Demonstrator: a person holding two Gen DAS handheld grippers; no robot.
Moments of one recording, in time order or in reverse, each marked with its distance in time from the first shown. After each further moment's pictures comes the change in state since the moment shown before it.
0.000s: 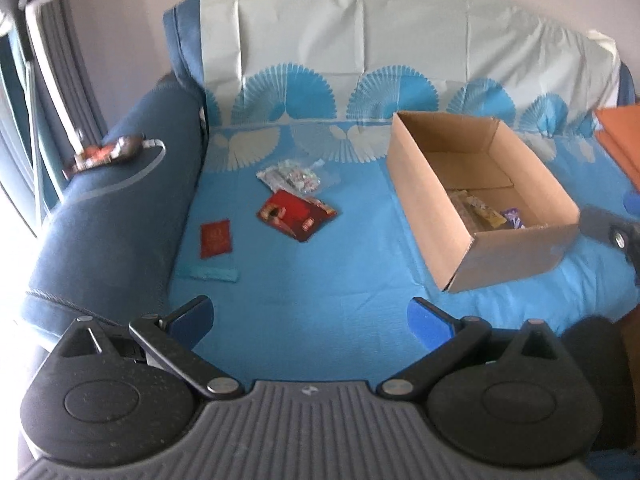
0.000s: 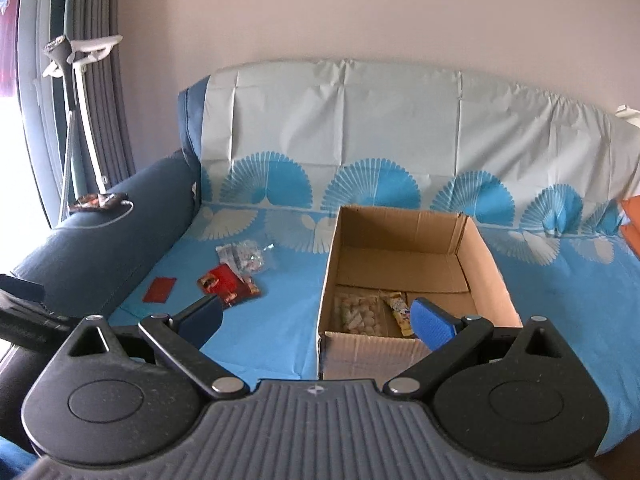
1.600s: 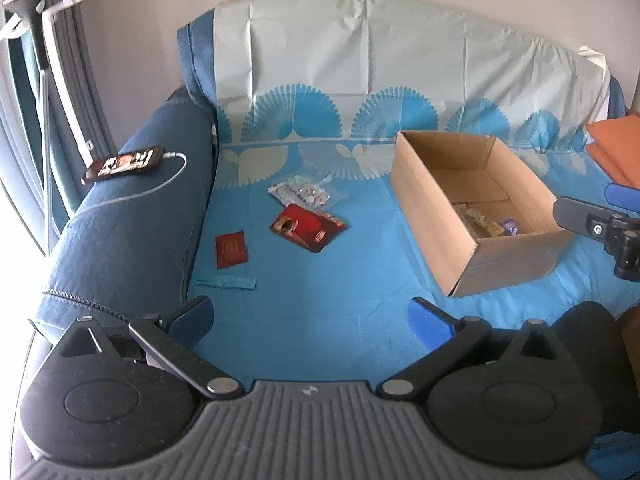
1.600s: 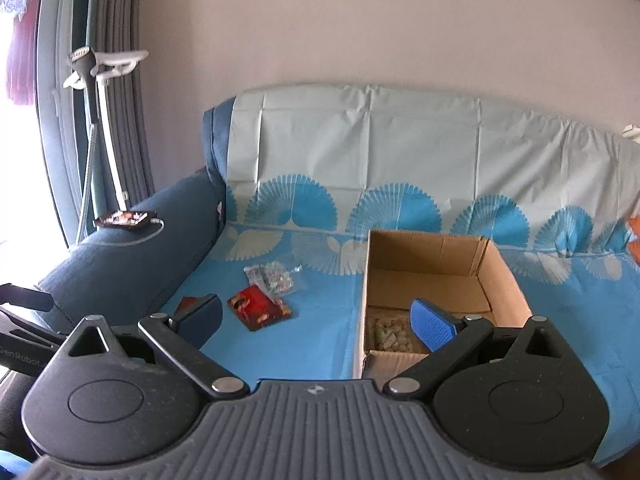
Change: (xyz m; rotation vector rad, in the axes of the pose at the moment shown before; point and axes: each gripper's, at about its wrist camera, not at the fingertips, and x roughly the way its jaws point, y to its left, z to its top) left arm -0.020 0.036 -0.016 -0.027 -0.048 -0.028; right arm -0.016 0.049 0.005 -0.026 -0.048 0.022
